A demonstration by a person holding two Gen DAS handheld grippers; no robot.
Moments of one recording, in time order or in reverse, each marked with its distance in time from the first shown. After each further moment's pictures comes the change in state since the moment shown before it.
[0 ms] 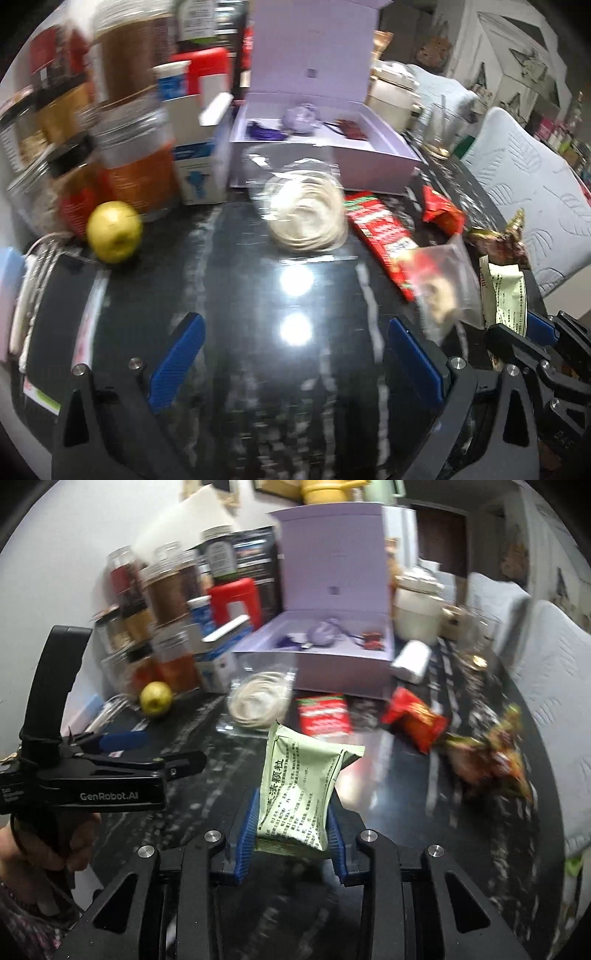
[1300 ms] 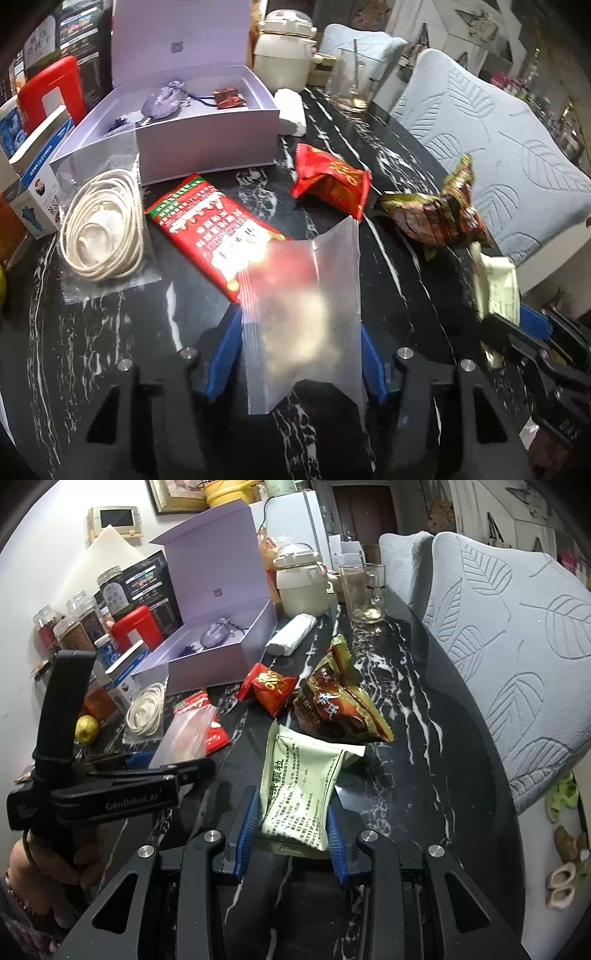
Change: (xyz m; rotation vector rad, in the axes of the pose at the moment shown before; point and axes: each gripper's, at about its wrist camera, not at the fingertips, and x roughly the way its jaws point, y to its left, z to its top) left arm 0.061 -0.109 0.011 0.151 0.092 -0.176; right arm -0.027 -0.116 -0.032 0.220 0.007 -0.112
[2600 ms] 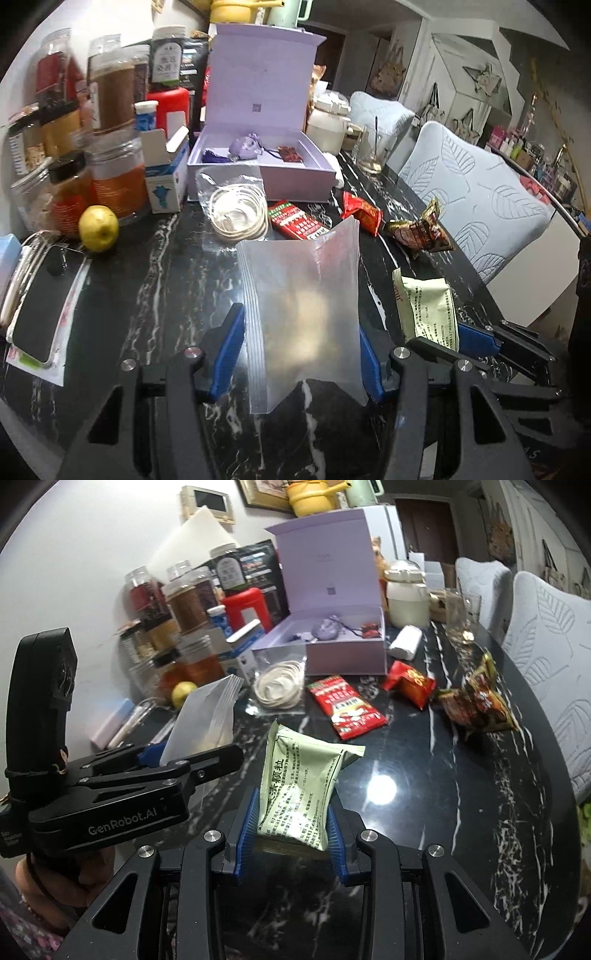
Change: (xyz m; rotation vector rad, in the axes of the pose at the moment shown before) left arm -0.135 0.056 -0.078 -0.096 -0.246 0.036; right arm -0.036 0.122 -0.036 -0.143 -0.036 0.189
